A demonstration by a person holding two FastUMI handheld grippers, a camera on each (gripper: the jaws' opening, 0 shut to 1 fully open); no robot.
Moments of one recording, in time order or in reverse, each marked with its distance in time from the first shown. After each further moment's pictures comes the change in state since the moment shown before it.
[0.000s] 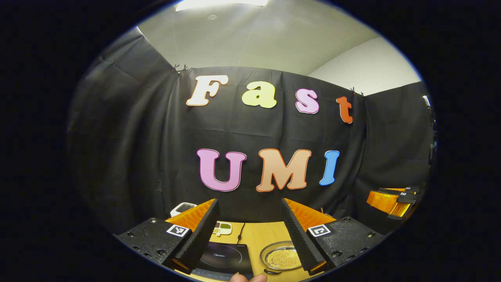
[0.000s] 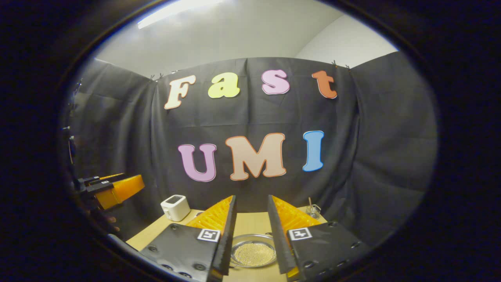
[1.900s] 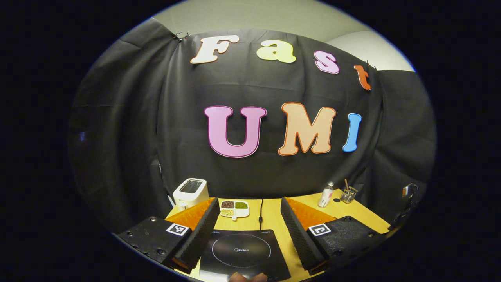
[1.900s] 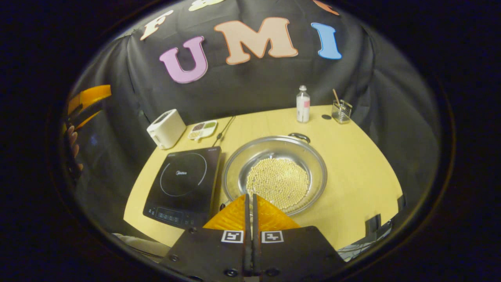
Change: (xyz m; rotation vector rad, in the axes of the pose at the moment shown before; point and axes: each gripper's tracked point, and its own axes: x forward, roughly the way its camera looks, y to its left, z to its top) left arm 0.102 0.093 -0.146 0.017 0.227 -0.015; right arm 0.042 0.035 -0.361 0.081 0.741 0.010
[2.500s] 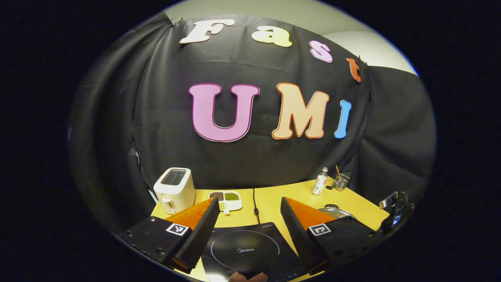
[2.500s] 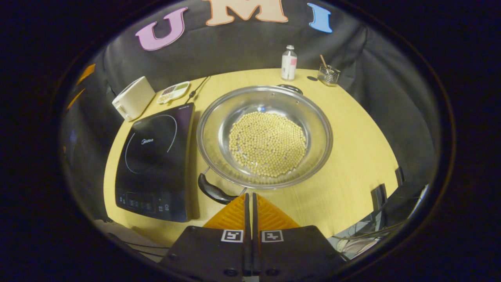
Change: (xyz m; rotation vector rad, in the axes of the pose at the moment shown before) left arm 0.046 0.026 -0.058 -0.014 0.095 -0.154; right arm 0.049 -0.003 -0.079 0.018 0.229 -0.200
